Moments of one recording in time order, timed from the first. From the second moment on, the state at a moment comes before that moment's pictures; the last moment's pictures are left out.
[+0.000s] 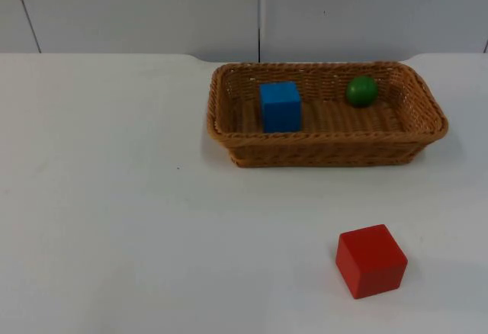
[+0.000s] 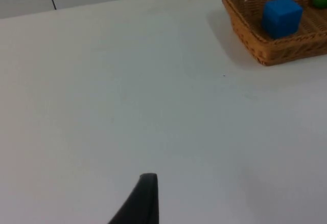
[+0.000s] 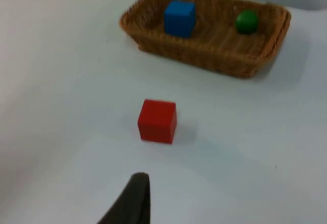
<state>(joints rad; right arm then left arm) 0.51 0.00 -0.53 -0.02 1.10 0.04 -0.21 0.00 -0.50 -0.04 1.07 0.03</state>
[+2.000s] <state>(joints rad) 0.03 0.00 -0.52 -0.02 1.09 0.00 -0.21 0.00 -0.50 -0.04 1.07 0.03</state>
